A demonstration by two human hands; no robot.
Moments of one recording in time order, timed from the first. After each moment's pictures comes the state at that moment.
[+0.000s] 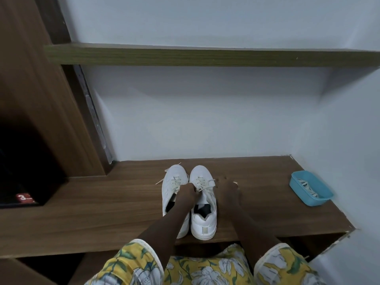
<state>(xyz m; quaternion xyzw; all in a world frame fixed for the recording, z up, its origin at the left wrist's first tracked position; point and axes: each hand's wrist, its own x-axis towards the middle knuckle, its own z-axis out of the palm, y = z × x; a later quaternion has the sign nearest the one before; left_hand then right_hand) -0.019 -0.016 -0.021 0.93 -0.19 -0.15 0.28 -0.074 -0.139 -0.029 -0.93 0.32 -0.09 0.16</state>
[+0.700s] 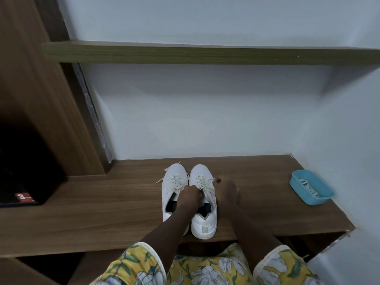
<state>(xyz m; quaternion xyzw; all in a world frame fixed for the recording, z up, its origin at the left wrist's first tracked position) -0.036 -0.017 -0.012 0.95 -0.23 -0.12 0.15 -0.071 -0.125 -0.017 -0.86 0.39 -0.15 0.29</state>
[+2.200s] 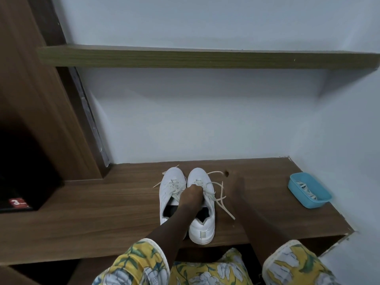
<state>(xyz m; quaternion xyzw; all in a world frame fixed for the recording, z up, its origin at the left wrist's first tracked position) -0.030 -0.032 -0.012 0.94 -0.32 -0.06 0.07 -0.057 -0.173 -0.023 -0.88 0.36 -0.19 0.23</state>
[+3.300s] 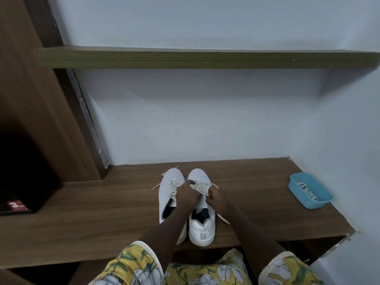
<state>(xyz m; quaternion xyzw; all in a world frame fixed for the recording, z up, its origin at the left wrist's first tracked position) -0.013 -0.033 -0.024 0.89 -0.09 -0.11 0.42 -0.076 -0.145 -0.036 -0.95 0.15 -0.06 0.25</state>
